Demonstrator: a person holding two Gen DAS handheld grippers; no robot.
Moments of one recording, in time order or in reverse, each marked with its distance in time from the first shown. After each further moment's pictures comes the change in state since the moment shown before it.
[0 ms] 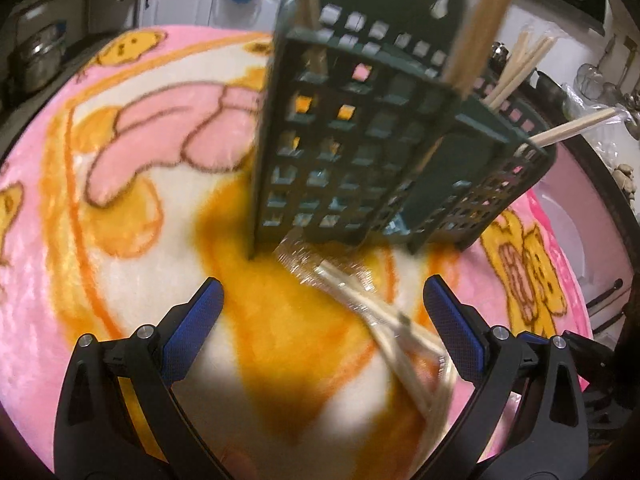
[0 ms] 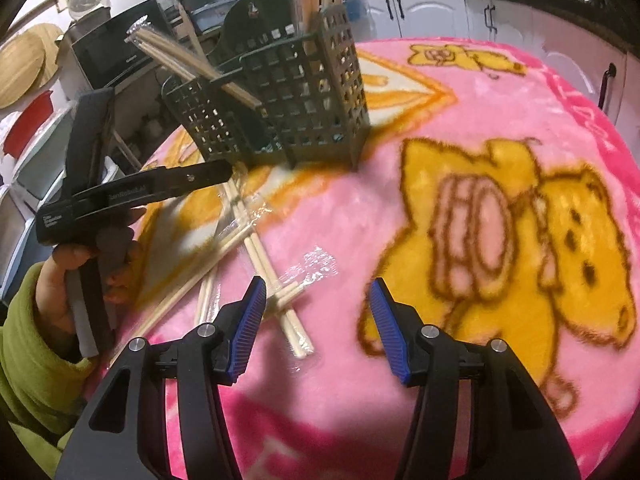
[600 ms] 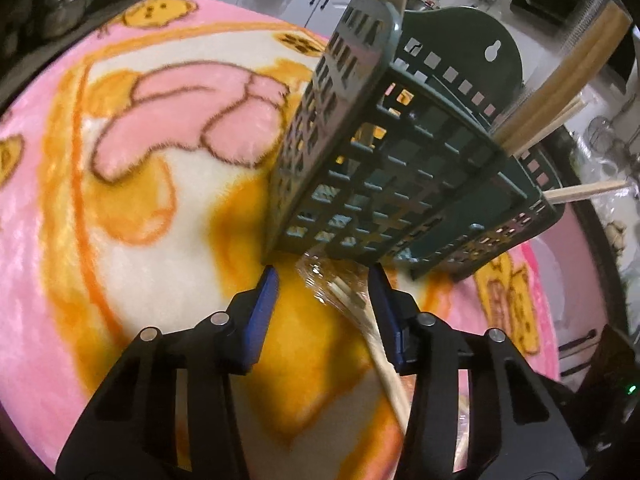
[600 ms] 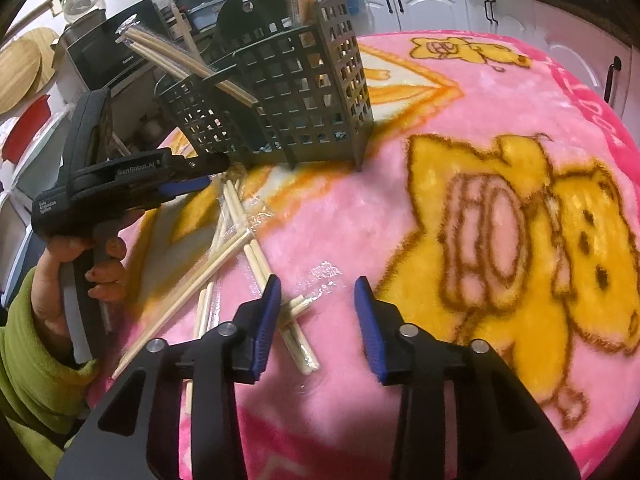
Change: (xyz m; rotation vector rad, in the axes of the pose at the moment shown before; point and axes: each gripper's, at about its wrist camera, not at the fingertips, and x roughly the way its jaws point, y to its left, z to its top) left arm -0.003 0.020 0.010 -0.180 0.014 -0.063; right arm 0.008 0.000 0.006 0.016 0.011 0.014
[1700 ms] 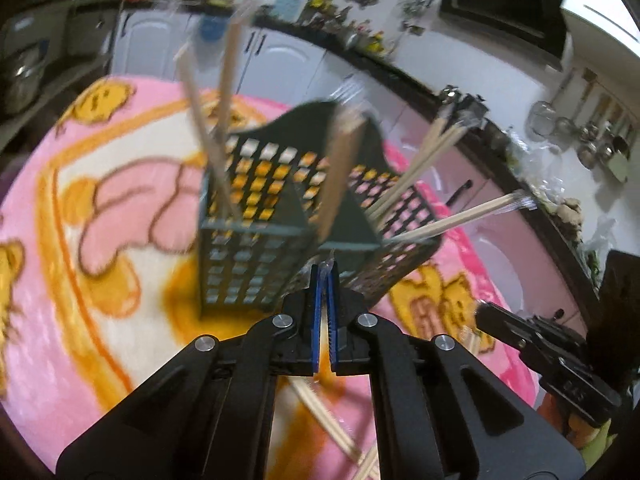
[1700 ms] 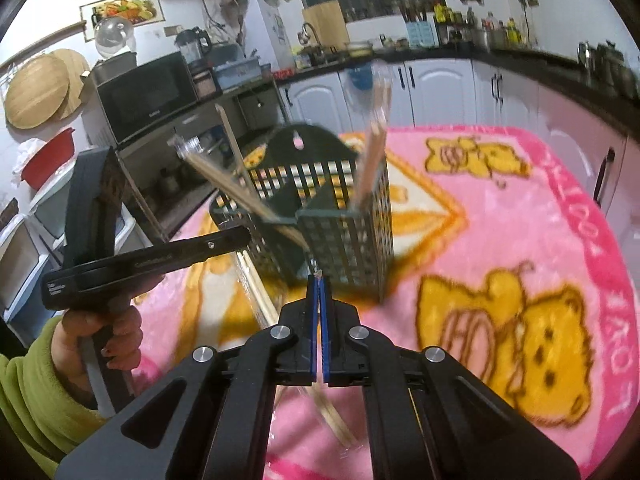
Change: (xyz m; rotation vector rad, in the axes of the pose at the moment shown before) left arm -0.061 -0.061 0.018 0.207 -0.148 -0.112; right arm -0.071 0.038 0.064 -0.078 -0.270 -0.009
